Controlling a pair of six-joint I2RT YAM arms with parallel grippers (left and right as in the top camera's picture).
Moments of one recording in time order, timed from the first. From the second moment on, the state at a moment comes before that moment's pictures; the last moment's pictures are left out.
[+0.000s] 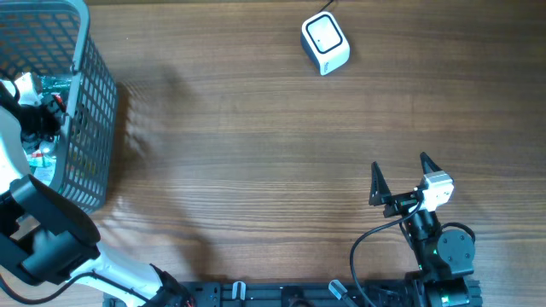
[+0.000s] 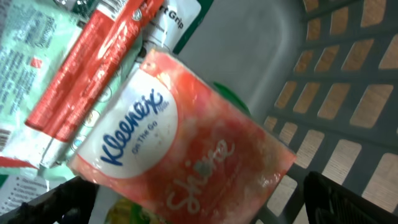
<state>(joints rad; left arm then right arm) 0.64 1.88 1.58 -0.95 0.23 0.08 0.14 0.01 0.01 0.00 -0.07 0.06</state>
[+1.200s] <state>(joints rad) 0.64 1.88 1.58 -0.76 0.21 0.08 0.14 0.01 0.01 0.00 -0.07 0.06</state>
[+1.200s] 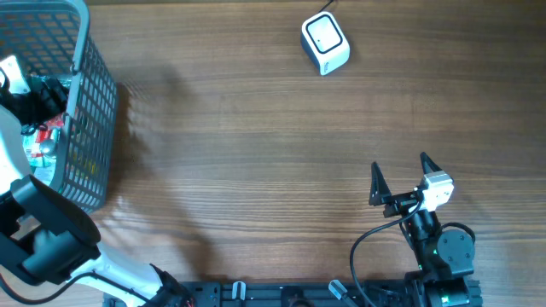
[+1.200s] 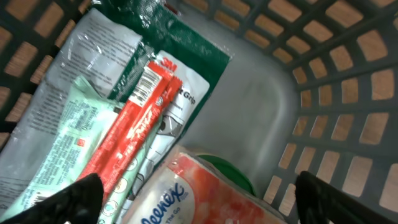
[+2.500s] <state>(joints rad) 0.63 1.87 1.58 -0.90 0.21 0.00 0.14 0.01 0.01 0.00 -0.07 0.06</state>
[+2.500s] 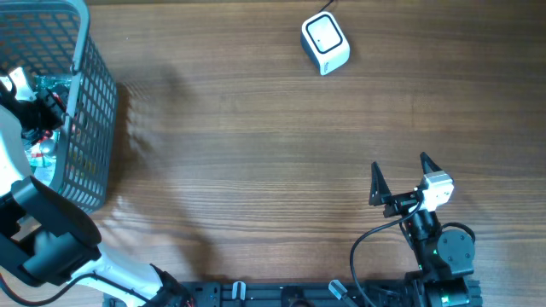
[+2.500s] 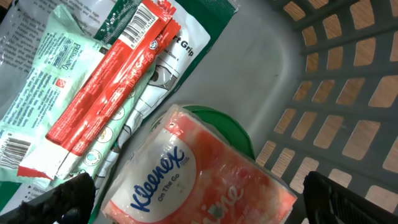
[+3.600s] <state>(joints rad) 0.60 1.86 1.34 -0.62 0.15 -0.03 0.14 0.01 0.01 0.00 -0.07 0.06</state>
